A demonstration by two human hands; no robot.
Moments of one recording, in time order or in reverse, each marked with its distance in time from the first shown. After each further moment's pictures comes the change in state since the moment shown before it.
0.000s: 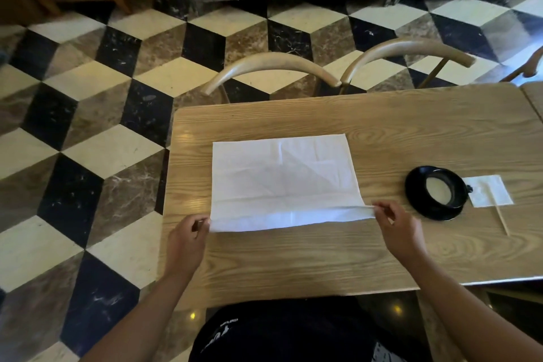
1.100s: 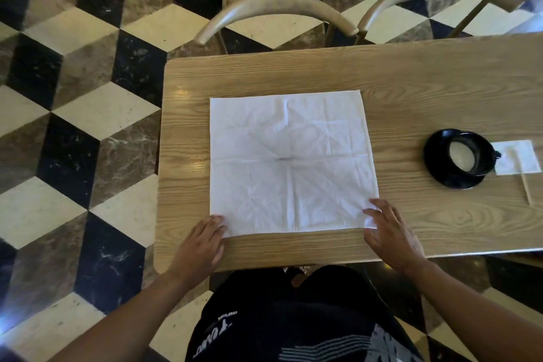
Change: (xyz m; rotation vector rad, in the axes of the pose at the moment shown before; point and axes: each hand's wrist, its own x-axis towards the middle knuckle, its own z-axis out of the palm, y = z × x) left_hand -0.043 -0.117 0.042 0.719 -0.320 0.772; right_hand -0.045 0.096 0.053 -0.515 -0.326 -0.301
